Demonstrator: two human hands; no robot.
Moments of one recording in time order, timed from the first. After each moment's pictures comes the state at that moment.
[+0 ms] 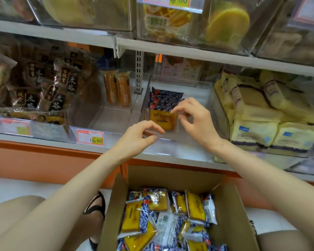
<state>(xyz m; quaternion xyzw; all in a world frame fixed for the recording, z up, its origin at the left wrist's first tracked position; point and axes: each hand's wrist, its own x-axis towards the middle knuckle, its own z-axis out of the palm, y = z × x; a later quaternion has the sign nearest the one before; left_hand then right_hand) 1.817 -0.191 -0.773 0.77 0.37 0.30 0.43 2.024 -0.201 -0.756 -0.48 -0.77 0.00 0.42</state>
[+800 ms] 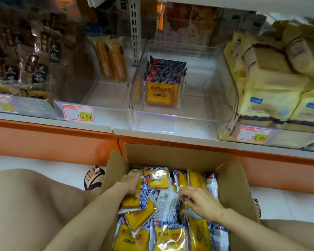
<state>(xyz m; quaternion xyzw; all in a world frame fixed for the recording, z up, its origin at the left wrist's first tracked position) 1.813 -0.224 -1.054 0.77 0.51 -0.23 0.31 2.057 -0.352 -0.978 -0.61 -0.74 0.29 -0.01</state>
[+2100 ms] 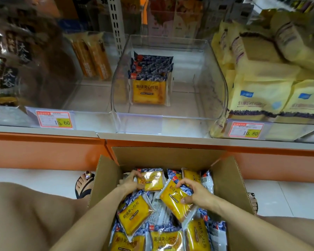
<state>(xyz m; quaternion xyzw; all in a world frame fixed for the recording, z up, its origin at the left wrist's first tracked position) 1.834 -0.223 -1.065 0.55 0.63 -0.03 0.55 2.078 -0.335 -1.012 -0.66 -0.47 0.57 0.17</state>
